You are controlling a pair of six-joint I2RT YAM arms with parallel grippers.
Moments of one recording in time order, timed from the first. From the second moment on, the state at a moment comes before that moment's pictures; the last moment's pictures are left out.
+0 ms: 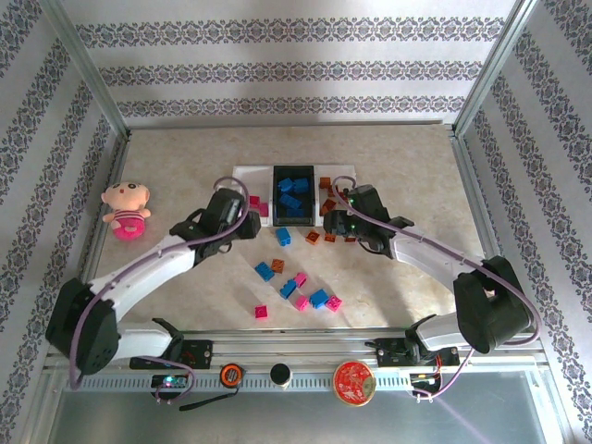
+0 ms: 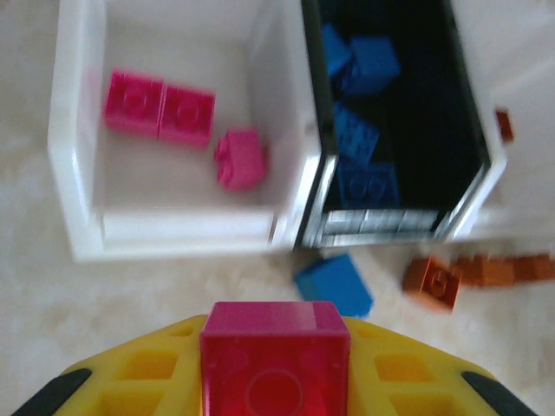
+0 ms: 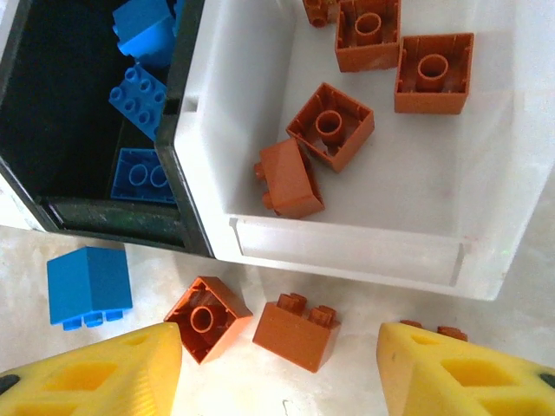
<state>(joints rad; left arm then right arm) -0.52 1.32 0.88 -0.33 -0.08 -0.57 0.47 1.39 0.78 -0.20 -0.05 0.48</state>
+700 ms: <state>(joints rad) -0.35 1.87 1.31 -0.29 -0.04 -0.54 0.63 1.12 0.57 -0.21 -0.19 0.44</state>
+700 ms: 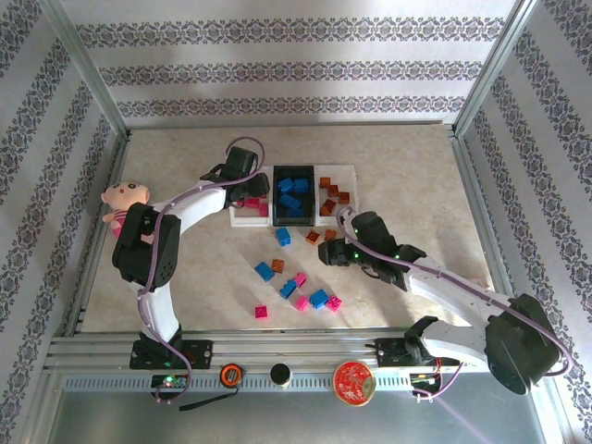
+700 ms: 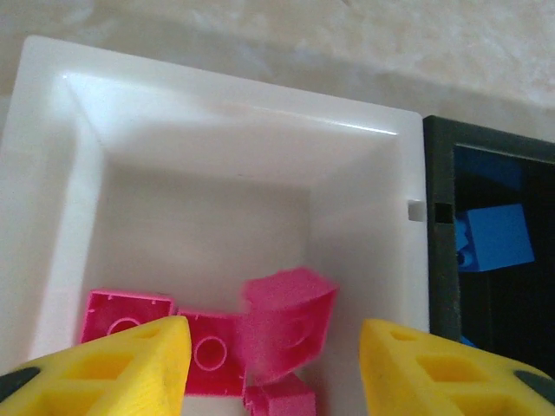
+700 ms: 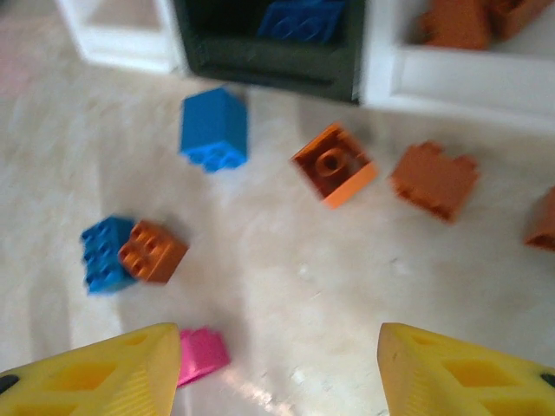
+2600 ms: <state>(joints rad) -0.42 1.01 0.66 -0.35 0.08 -0.62 1.15 1.53 0.80 -0.52 0.04 0.33</state>
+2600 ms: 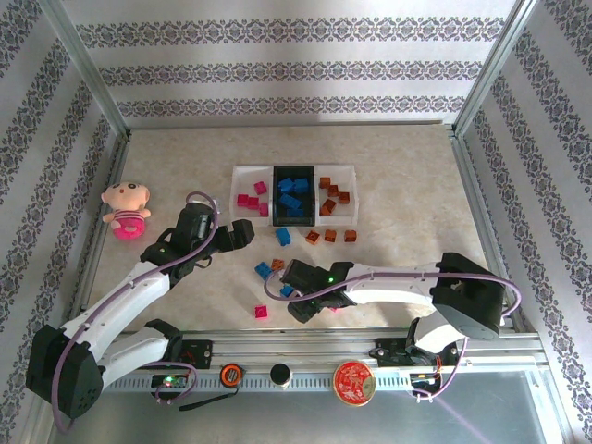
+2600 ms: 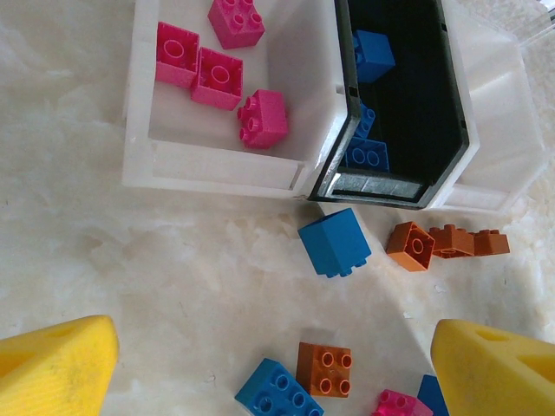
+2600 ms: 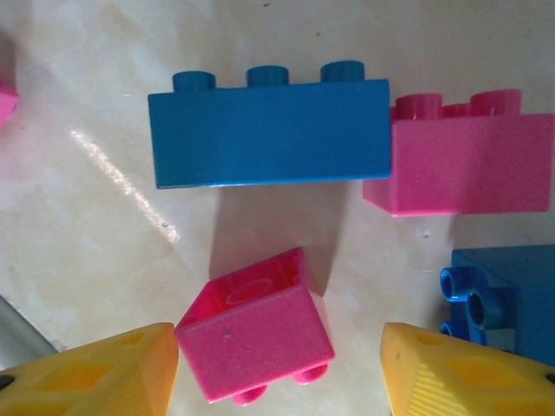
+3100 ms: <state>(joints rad) -0.42 1.02 0.66 -0.35 0.08 -0.62 1.16 1.59 0.81 -0.50 0.05 0.30</state>
